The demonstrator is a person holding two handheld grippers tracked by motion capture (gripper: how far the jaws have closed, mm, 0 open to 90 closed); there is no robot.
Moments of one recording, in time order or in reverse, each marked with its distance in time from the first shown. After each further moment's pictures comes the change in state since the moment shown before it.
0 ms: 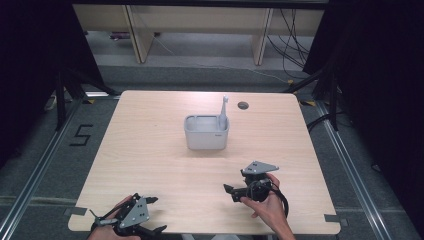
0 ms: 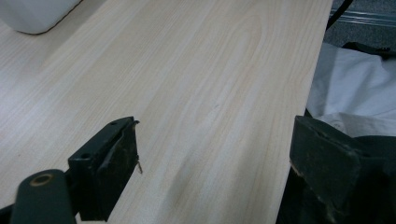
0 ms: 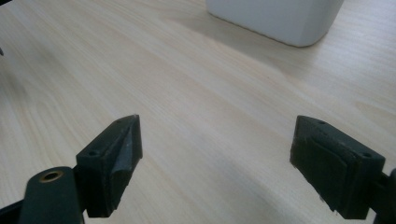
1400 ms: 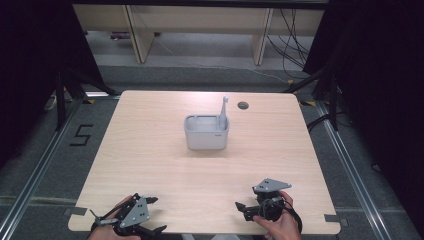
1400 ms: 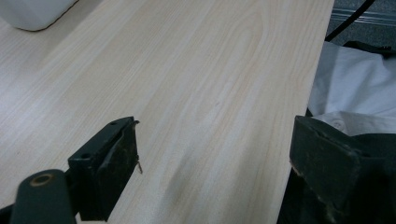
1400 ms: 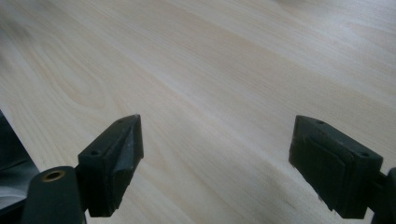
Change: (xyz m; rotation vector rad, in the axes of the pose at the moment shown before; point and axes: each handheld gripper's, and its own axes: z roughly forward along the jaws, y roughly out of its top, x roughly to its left) left arm 0.000 -0.001 0.002 -0.012 0.012 -0.003; right arm 0.005 -0.042 -0.031 0.078 -0.029 0.018
